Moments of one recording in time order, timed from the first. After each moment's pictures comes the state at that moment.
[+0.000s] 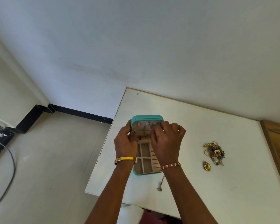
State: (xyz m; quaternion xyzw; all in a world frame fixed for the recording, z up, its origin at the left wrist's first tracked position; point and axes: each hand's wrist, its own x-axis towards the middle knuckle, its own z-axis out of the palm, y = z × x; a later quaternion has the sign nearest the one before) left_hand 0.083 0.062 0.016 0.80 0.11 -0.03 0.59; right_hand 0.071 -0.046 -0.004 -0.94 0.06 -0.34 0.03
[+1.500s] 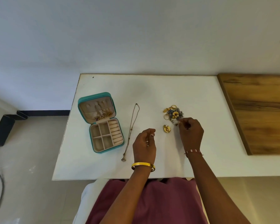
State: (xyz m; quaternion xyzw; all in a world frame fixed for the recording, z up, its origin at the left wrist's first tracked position) left_hand -0.040 -0.067 -0.014 0.77 0.01 -0.13 0.62; right_hand -0.053 -0.213 -0.035 -0.81 0.38 -0.25 0.37
